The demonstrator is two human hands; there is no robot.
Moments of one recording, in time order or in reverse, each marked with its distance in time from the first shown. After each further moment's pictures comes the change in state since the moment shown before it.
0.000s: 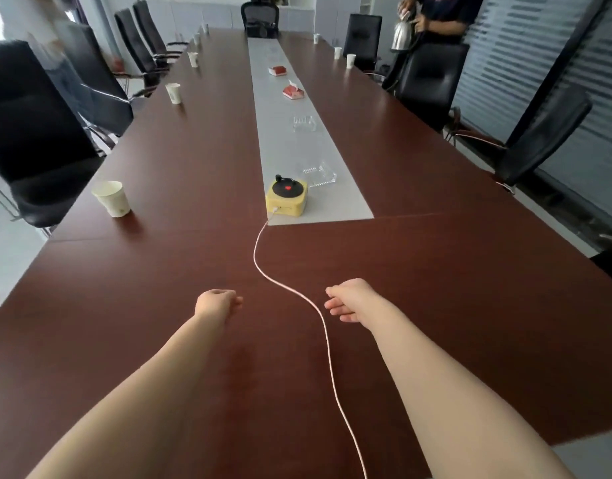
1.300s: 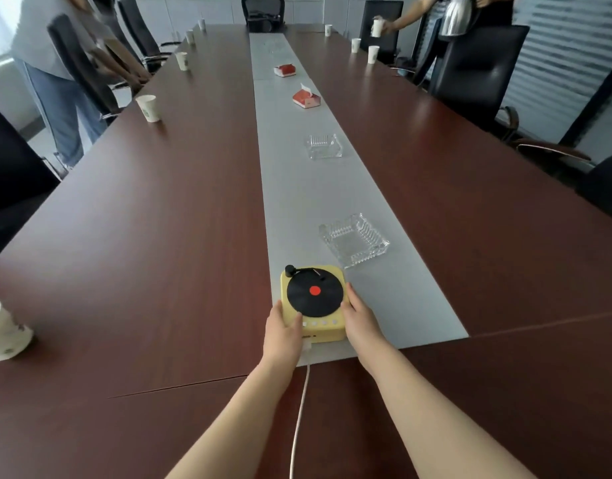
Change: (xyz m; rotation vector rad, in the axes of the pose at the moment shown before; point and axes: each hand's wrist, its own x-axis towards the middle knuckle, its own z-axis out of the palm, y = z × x) left_hand 0.296 0.153 0.196 0.191 -0.138 0.226; right_hand 0.363 -0.184 0.022 0.183 0.061 -0.244
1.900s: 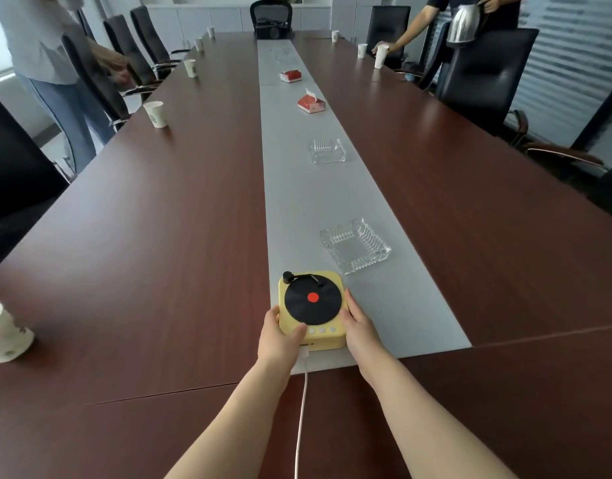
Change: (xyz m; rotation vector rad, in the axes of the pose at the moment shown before) left_hand 0.003 0.001 0.000 0.043 0.020 -0.022; right_hand 0.002 0.008 -0.004 0.087 -0.057 -0.029
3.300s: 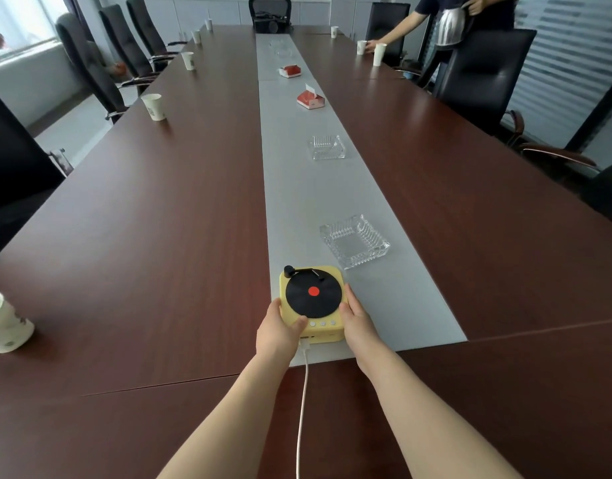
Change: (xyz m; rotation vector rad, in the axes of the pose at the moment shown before) left_hand -0.004 0.010 -0.007 0.235 -0.009 0.027; right_hand -0.004 -0.002 0.004 -0.038 0.014 0.007
